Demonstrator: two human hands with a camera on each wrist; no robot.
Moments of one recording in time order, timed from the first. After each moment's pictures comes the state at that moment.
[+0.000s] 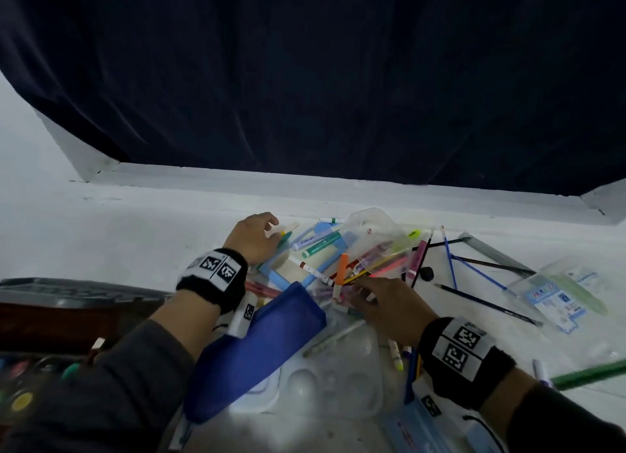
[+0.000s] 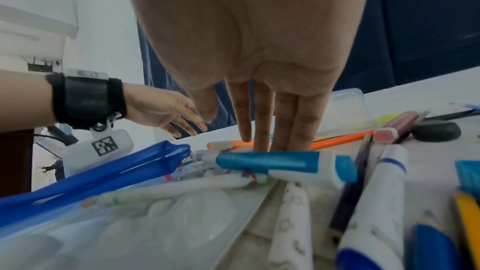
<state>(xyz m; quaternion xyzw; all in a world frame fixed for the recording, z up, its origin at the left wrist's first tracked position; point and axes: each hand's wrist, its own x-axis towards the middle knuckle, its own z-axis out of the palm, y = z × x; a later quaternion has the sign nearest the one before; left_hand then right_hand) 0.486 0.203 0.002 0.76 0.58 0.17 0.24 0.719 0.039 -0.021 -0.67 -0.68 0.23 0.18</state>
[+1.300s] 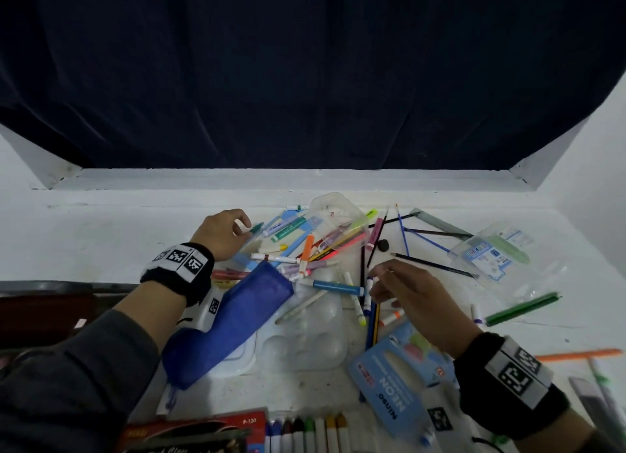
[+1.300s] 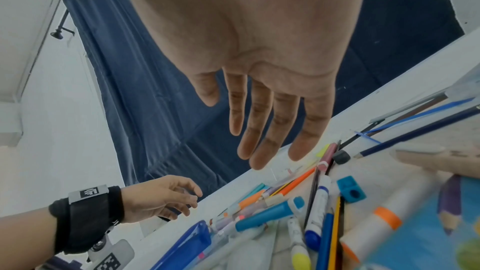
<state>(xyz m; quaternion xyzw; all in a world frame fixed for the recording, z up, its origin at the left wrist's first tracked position) 0.481 0.173 0.011 0.80 0.54 0.15 0.22 0.749 -0.075 0.017 -0.66 -0.53 0.33 0.42</state>
